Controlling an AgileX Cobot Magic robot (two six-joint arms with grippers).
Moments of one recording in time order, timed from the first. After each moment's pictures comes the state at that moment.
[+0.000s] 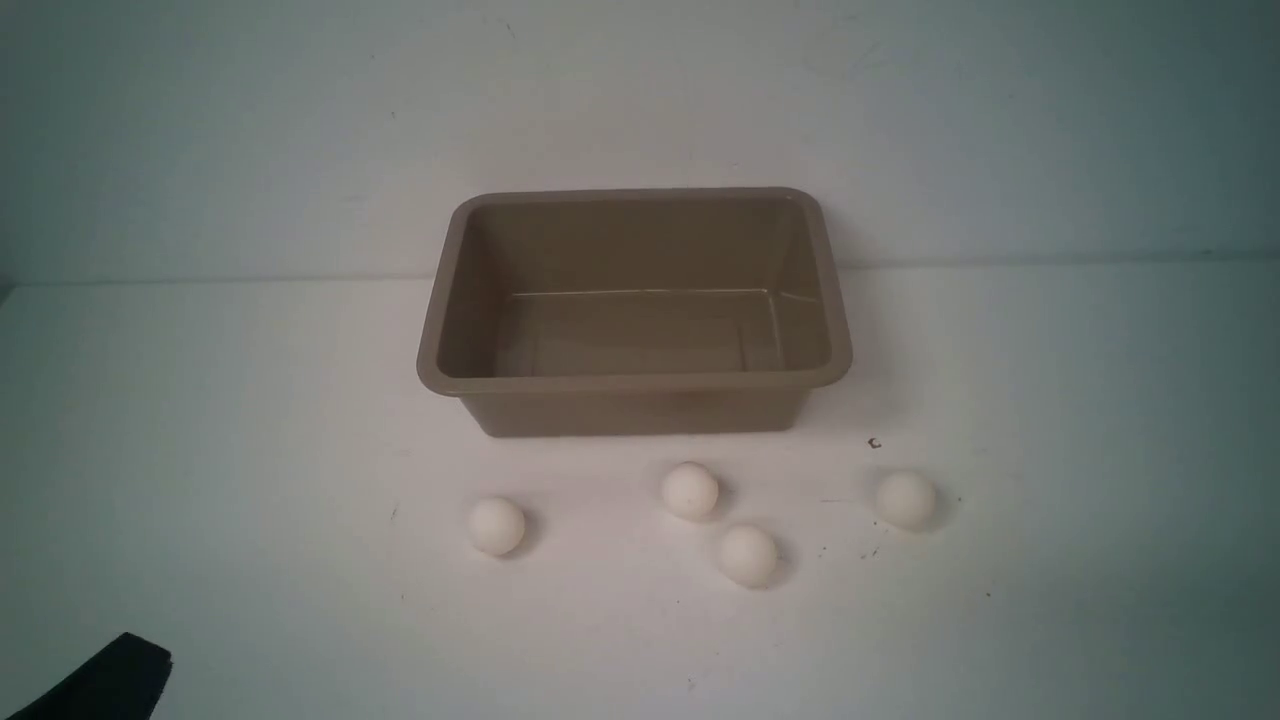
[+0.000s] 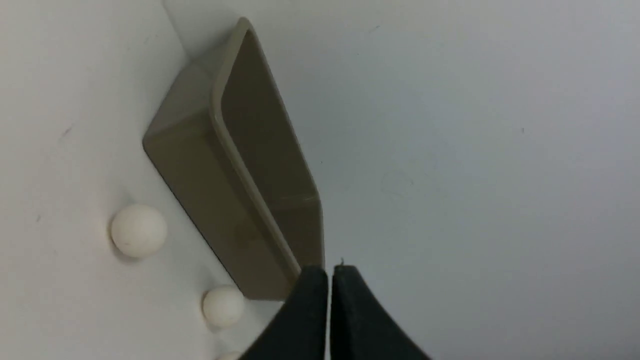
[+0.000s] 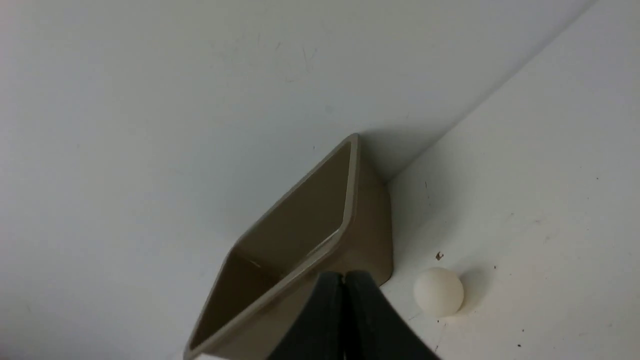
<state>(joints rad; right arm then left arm) -0.11 -0.01 -0.14 1.14 0.55 -0.51 0.00 -0.01 0.02 -1.22 0.25 -0.12</state>
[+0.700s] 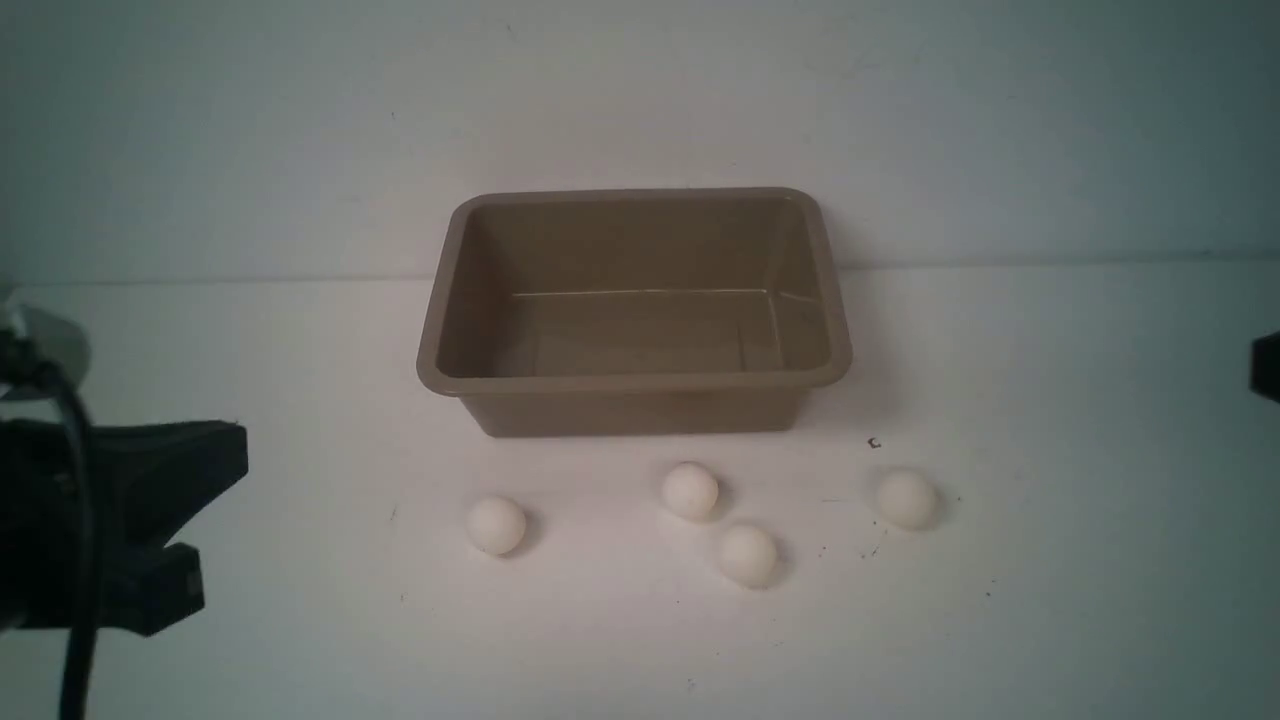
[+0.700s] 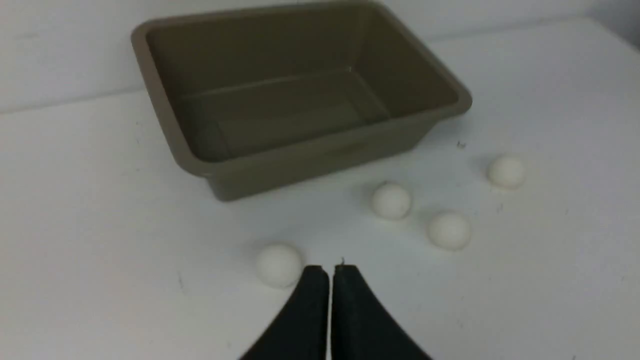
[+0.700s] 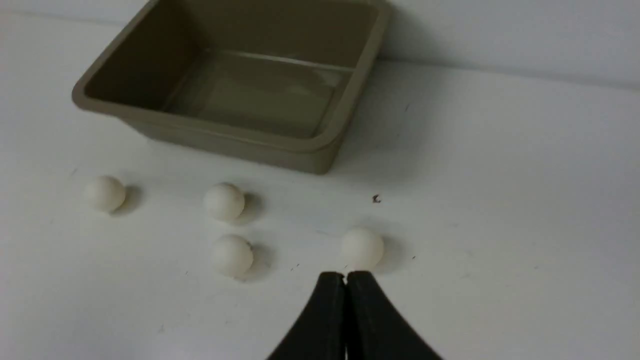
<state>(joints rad) -0.03 0.84 -0.84 0.60 0.89 -0.56 0.00 0.72 -0.65 -0.78 0.67 0.68</state>
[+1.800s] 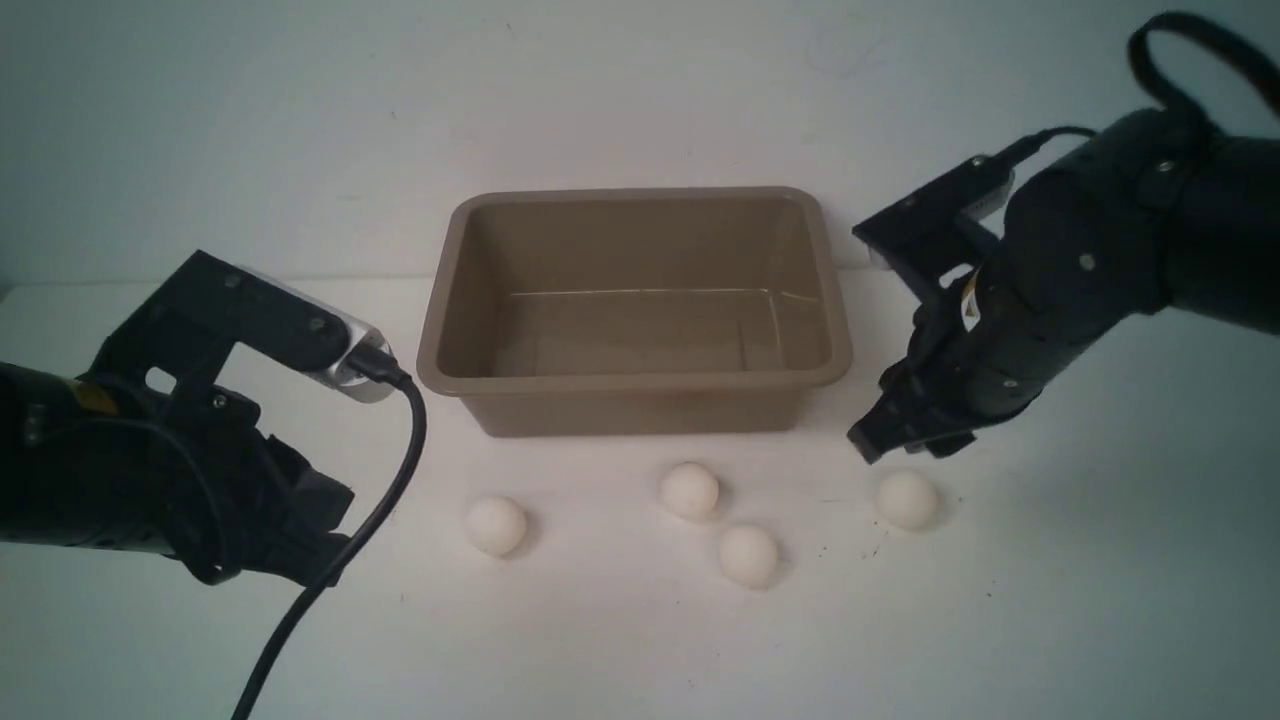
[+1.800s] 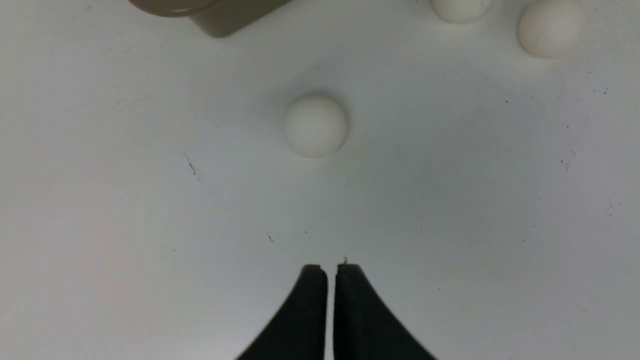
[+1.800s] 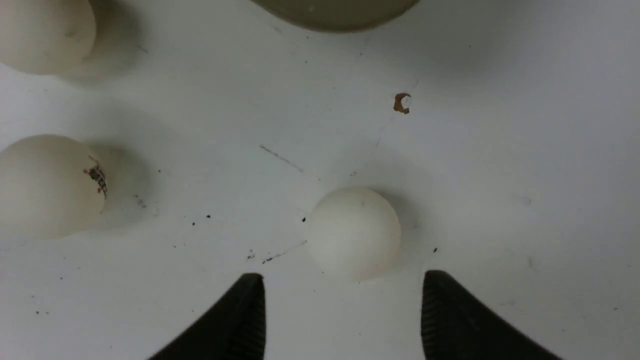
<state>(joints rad) 0.48 1.76 -1.27 -0.18 0.90 0.01 -0.17 1.17 -0.80 -0.40 0.71 0.57</state>
